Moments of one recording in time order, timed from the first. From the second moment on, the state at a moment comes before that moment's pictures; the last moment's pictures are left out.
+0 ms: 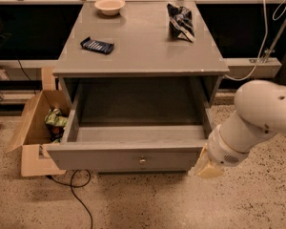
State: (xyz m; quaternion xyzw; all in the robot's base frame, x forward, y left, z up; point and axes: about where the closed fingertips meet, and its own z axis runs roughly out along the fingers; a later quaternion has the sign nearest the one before) arm 0.402 -0.168 0.696 -0.63 0.76 0.14 0.09
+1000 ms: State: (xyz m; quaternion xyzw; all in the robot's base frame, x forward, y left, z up) arm 0.478 -0.126 0.642 -0.67 0.69 0.09 0.25
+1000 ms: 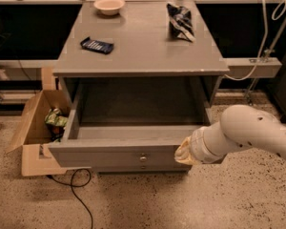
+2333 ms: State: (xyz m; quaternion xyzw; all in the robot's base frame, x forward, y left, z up) arm 0.514 -0.125 0.631 -0.66 0.69 0.09 0.27
